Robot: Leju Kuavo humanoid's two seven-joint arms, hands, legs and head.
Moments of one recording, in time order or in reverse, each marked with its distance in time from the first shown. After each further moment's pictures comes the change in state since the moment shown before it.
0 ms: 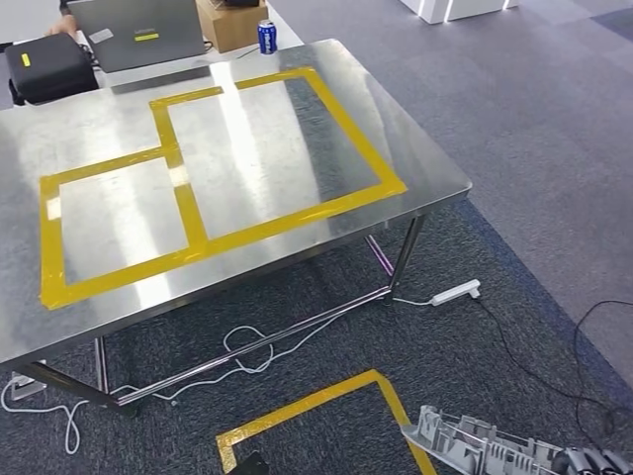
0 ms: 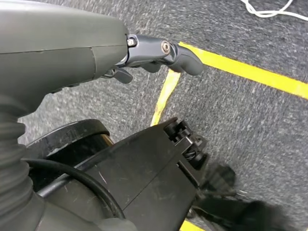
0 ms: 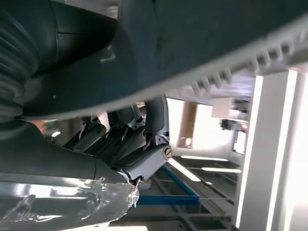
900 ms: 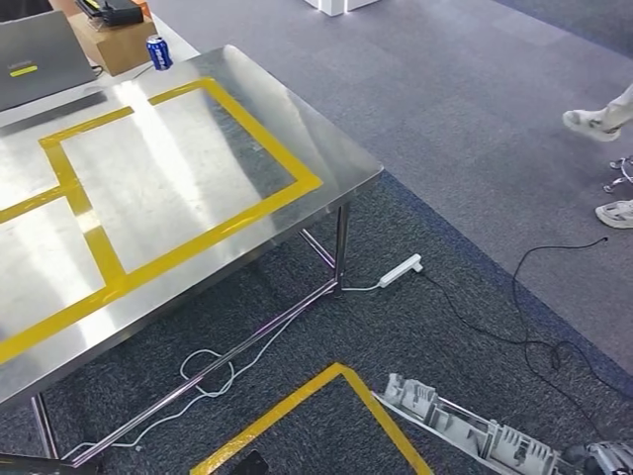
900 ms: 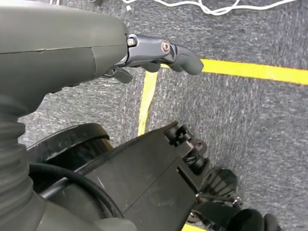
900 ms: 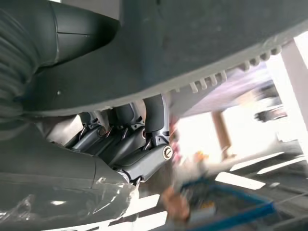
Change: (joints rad) left arm 0.000 0.001 -0.010 0.000 0.033 0.025 -0.002; right arm -0.082 -0.005 0.072 0.018 -0.270 -0.324 -0.115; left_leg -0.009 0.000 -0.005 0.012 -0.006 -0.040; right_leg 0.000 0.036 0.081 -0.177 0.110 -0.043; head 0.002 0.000
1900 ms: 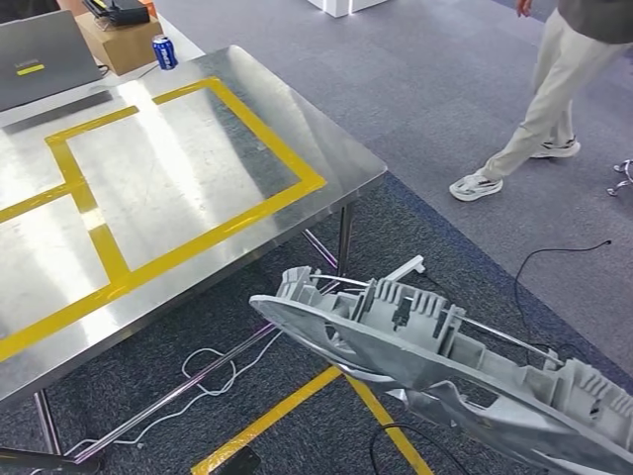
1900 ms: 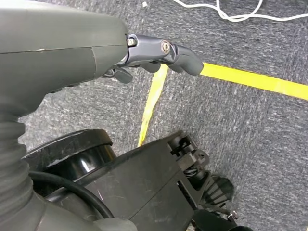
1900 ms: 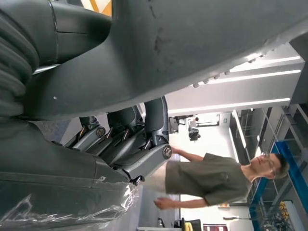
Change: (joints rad) left arm 0.000 0.001 0.030 0.000 0.066 0.035 0.013; right arm -0.191 0.947 -0.352 0.230 -1.377 0.530 -1.251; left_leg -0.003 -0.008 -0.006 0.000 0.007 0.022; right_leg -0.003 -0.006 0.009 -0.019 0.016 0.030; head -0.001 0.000
